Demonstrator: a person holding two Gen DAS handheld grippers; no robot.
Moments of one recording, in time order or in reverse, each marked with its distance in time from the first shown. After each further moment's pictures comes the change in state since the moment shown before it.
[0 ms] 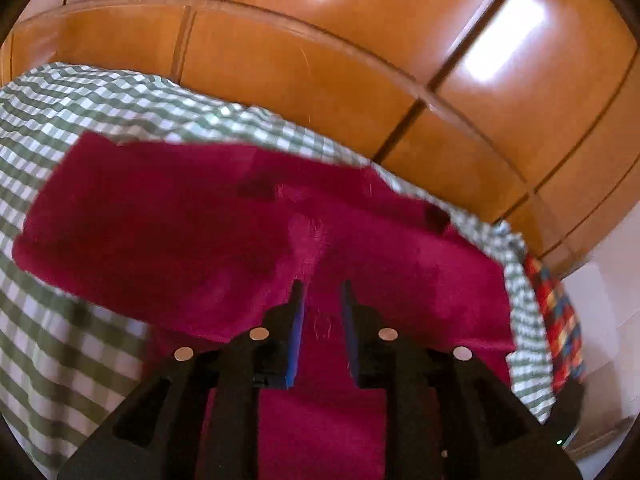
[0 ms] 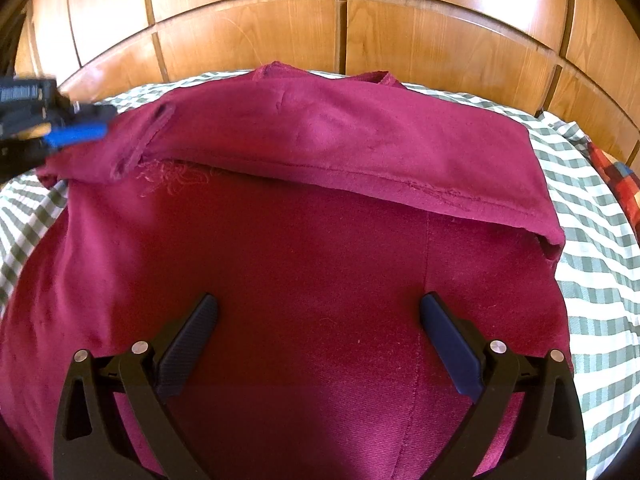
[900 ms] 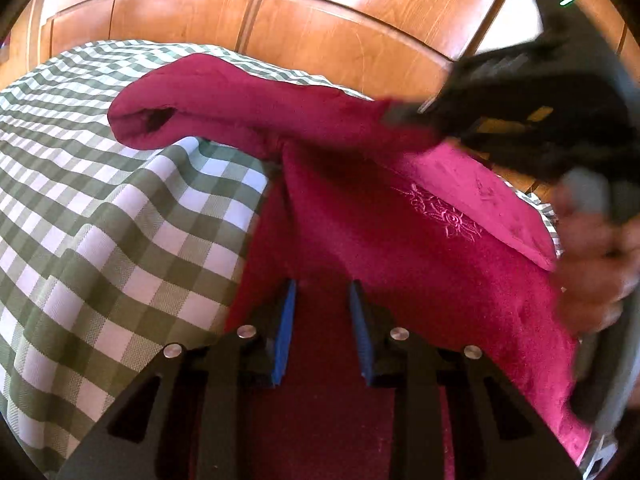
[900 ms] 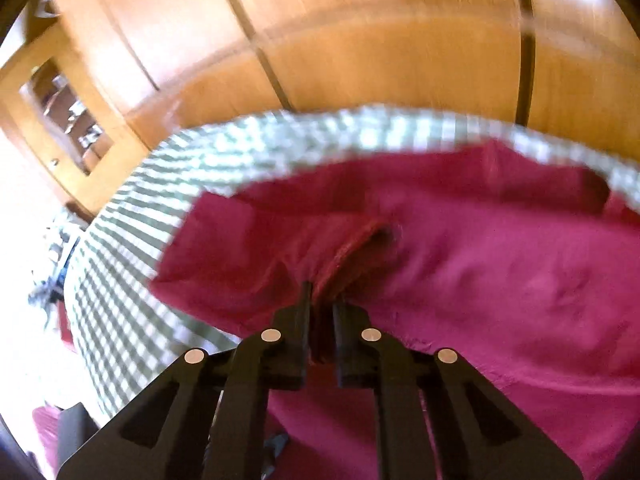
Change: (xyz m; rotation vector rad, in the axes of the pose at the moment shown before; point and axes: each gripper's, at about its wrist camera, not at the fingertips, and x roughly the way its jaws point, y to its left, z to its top) left arm -0.023 0.071 -0.096 0.003 -0.052 0.088; right arm 0.001 0.128 0.137 -0.014 -0.030 0.362
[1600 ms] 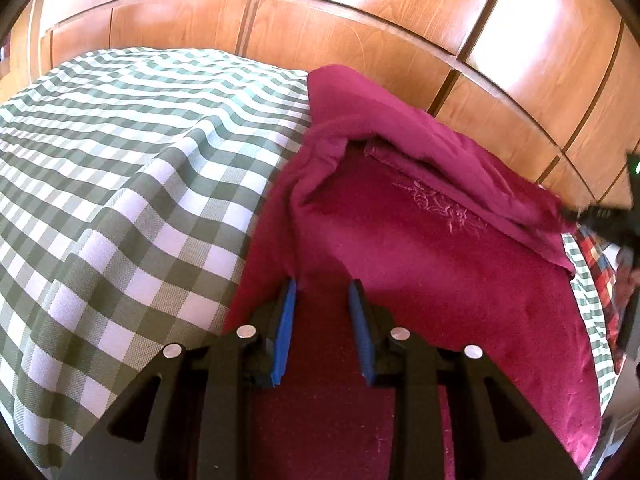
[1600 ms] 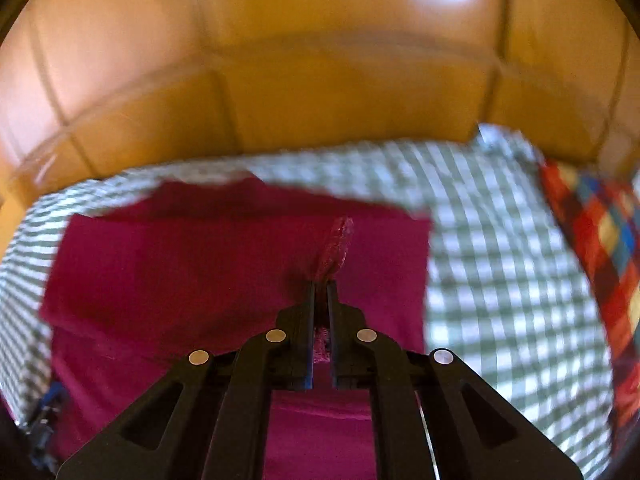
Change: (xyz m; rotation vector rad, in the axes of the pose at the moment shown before) left arm -0.002 -0.018 0.001 0.029 0.007 0.051; right arm -0.086 -0.241 -0.052 0.246 0.012 -0.456
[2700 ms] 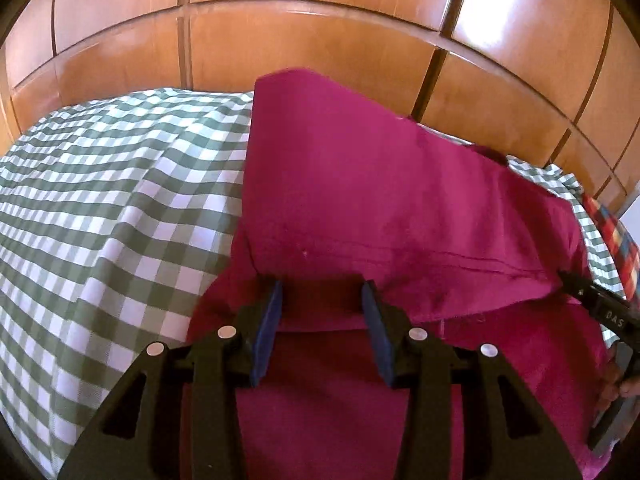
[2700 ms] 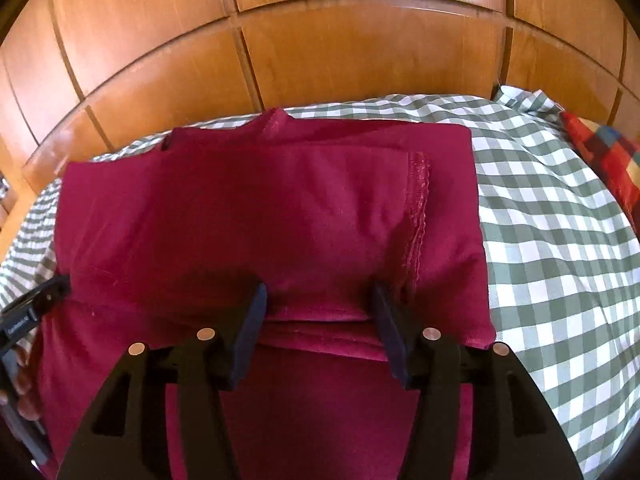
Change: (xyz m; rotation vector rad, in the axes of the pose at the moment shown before) left arm 0.043 -0.047 0.071 0.144 0.049 0.038; right arm 0.004 0.029 -0.047 -0.023 -0.042 0.103
